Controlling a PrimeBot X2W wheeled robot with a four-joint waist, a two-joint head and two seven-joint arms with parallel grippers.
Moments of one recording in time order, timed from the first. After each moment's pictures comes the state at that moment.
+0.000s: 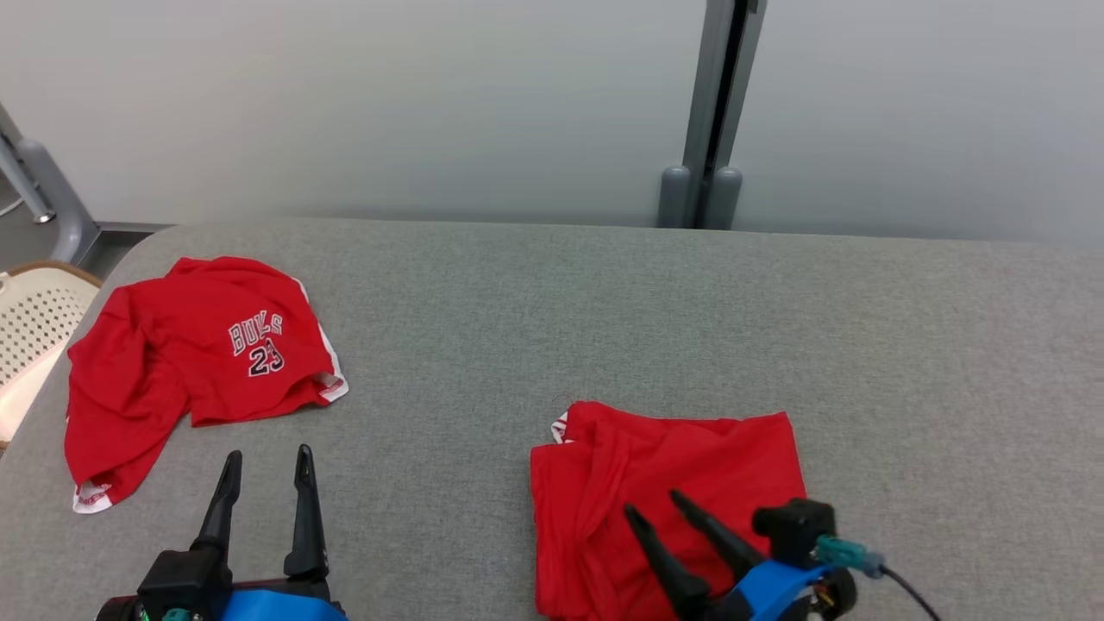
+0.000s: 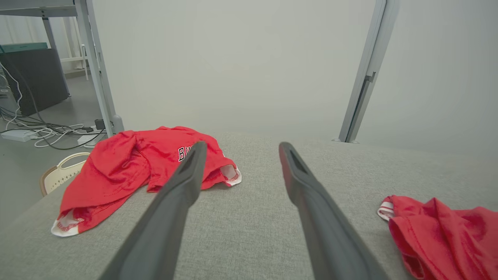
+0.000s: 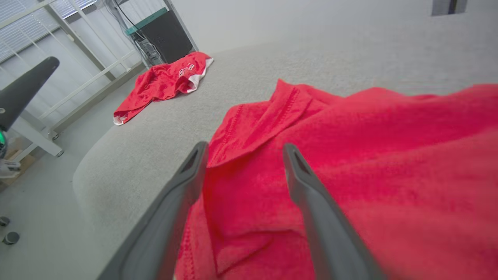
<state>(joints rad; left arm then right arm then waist) 0.04 0.05 0.03 0.22 -0.12 -0.10 -0.26 -0.26 -0.12 0.67 0.59 0.66 0.13 -0.26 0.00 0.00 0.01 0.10</state>
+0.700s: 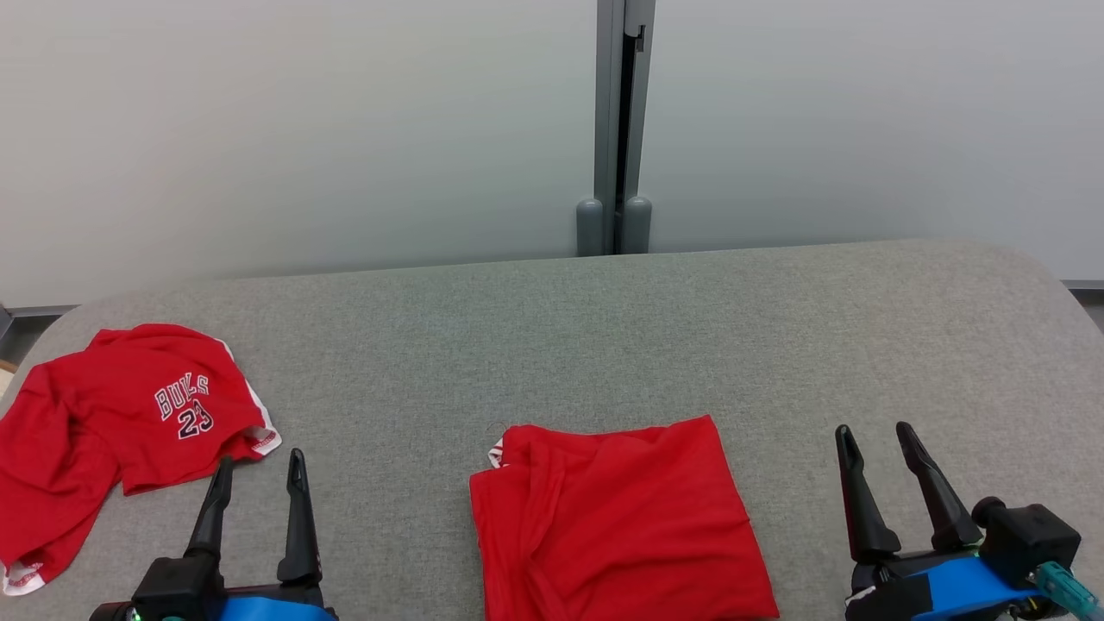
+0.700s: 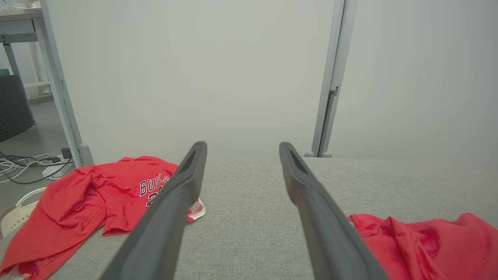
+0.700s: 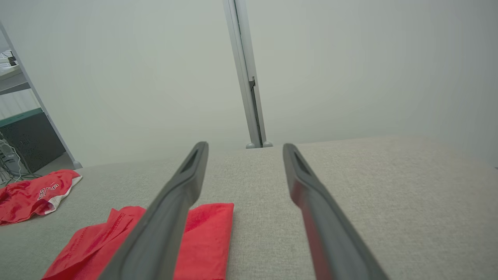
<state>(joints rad) 0.06 0.05 0.04 0.19 -0.10 -0.10 -0.26 -0.02 -0.10 0.04 0.21 0.28 0.13 -0.26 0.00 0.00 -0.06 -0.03</state>
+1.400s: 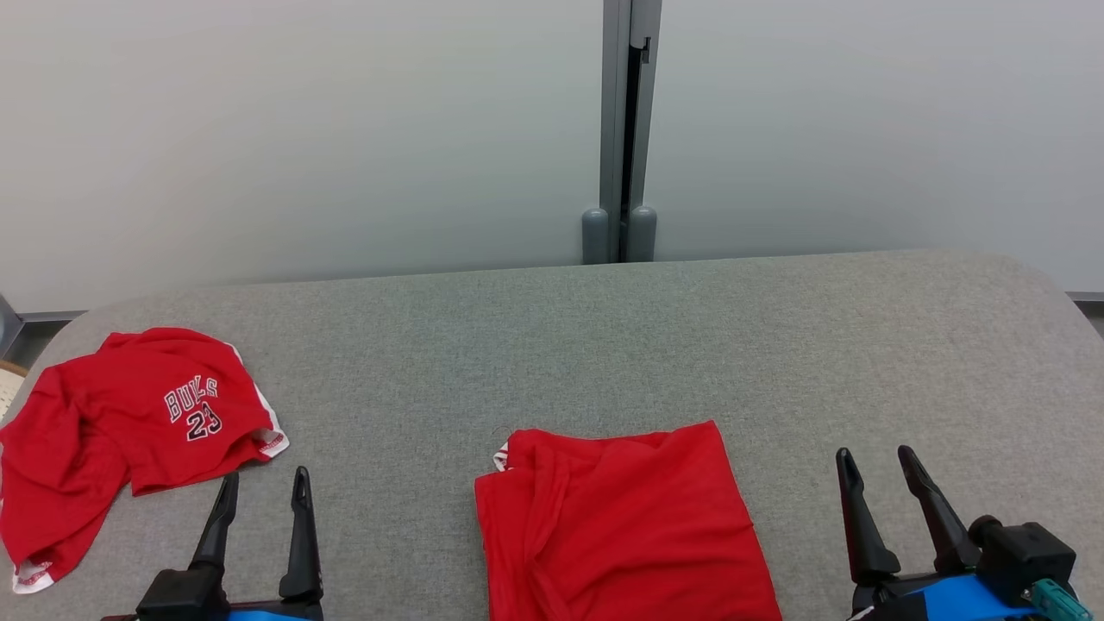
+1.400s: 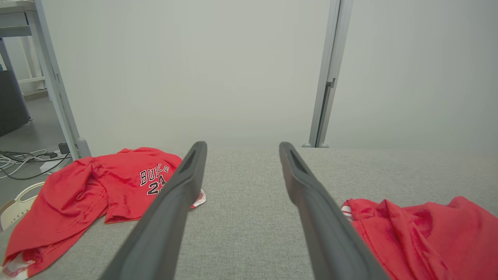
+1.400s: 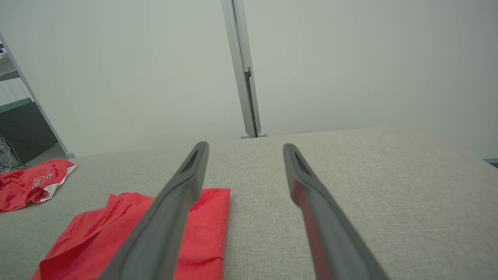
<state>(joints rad) 0.08 0.07 0.03 0.21 -0.11 -0.10 -0.26 0.04 -0.06 0.00 0.16 0.22 0.13 -0.21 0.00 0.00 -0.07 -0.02</state>
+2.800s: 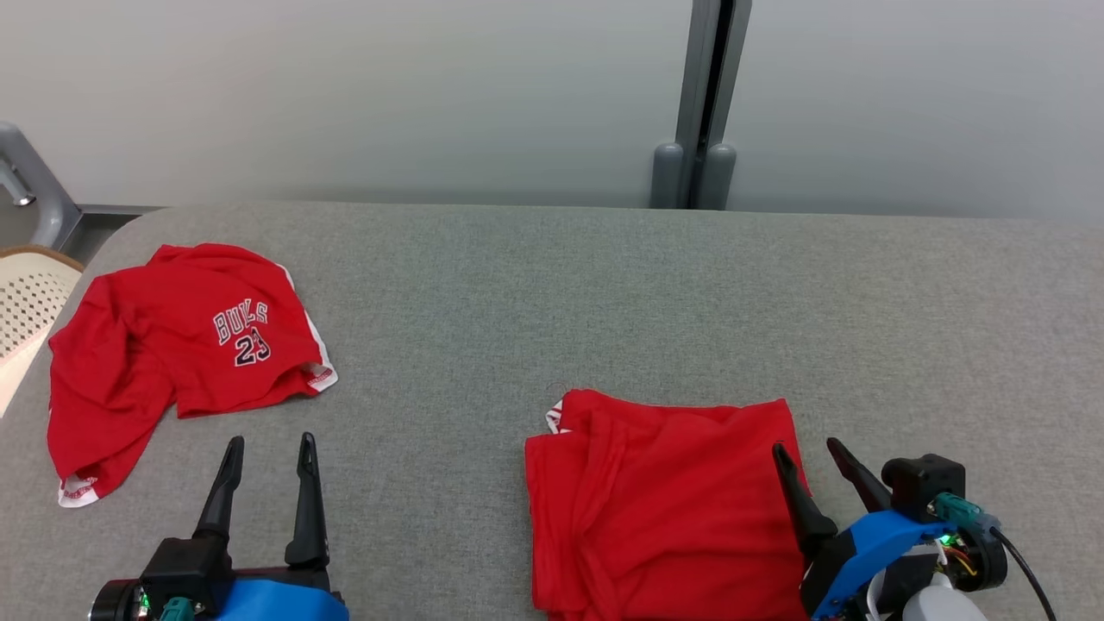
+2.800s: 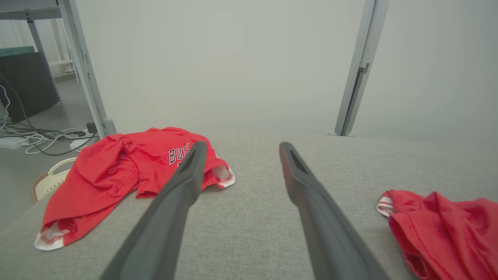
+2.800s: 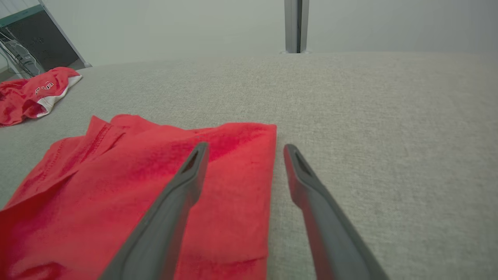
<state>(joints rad) 0.03 0.07 0.01 0.21 -0.11 -0.10 -0.26 -0.21 -0.10 0.12 0.54 0.26 0.13 -0.14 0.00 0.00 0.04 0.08</state>
